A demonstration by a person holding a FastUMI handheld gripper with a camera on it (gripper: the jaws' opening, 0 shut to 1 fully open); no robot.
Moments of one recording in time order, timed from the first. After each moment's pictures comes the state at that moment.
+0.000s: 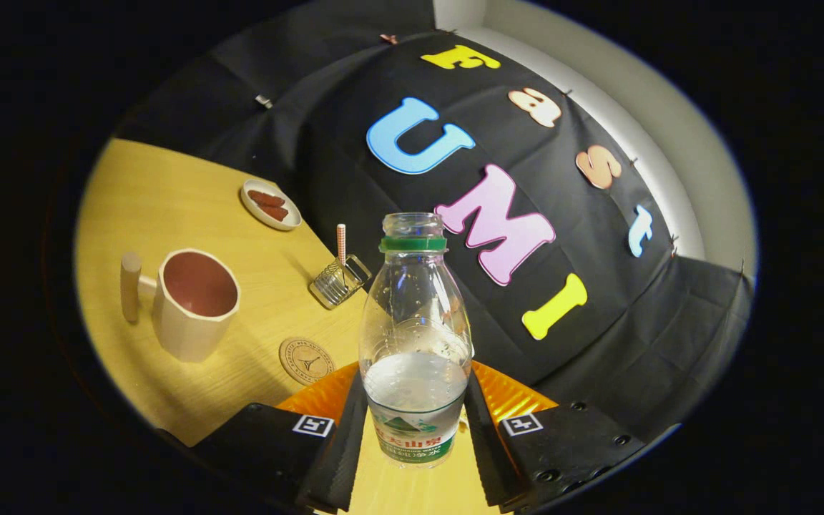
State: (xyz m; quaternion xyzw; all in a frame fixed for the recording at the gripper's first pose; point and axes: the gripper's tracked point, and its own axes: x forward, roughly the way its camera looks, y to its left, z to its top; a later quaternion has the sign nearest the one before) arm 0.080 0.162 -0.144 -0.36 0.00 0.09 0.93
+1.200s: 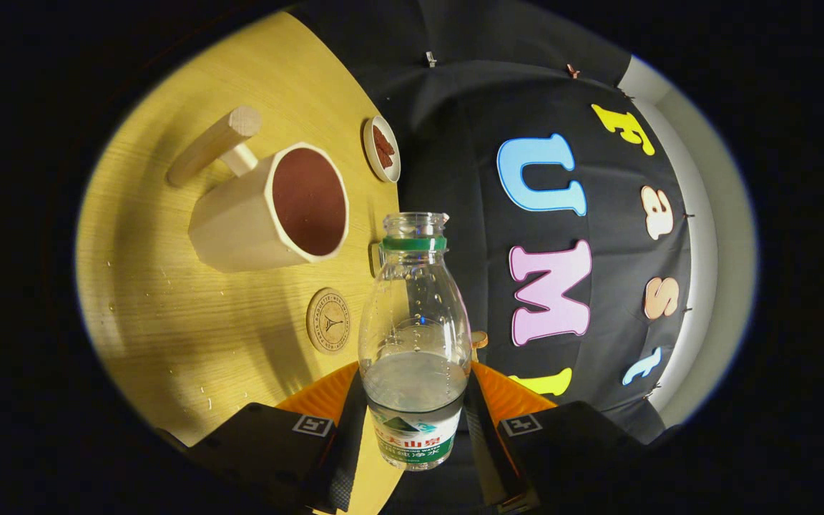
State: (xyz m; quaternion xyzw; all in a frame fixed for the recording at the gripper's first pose) arm 0.081 0.206 -0.185 -0.60 0.01 0.15 0.79
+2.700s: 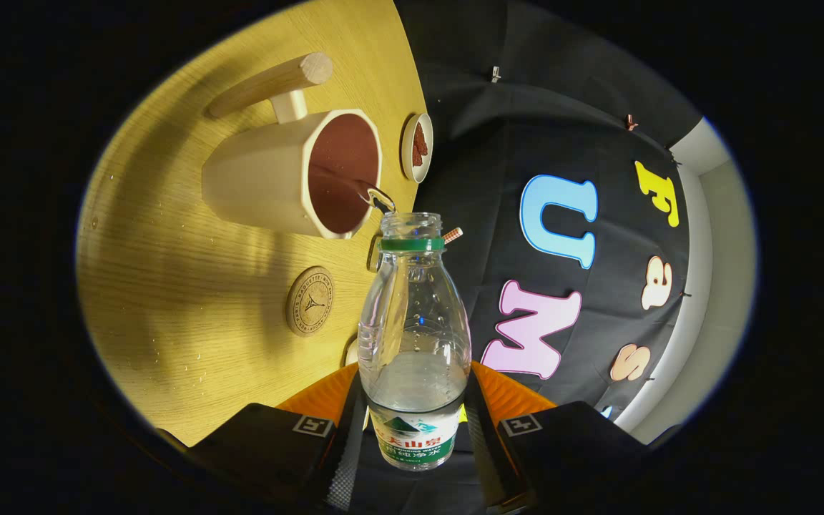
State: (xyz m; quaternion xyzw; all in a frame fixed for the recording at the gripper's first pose) arm 0.094 0.213 -0.176 -0.71 -0.03 0.15 0.69
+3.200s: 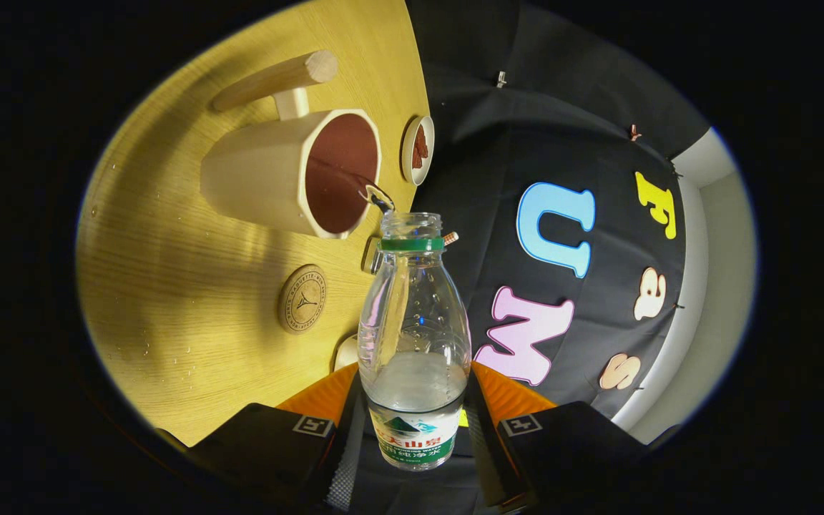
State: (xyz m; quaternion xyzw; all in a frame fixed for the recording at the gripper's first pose) arm 0.095 0.216 -0.173 -0.72 -0.05 0.15 0.68
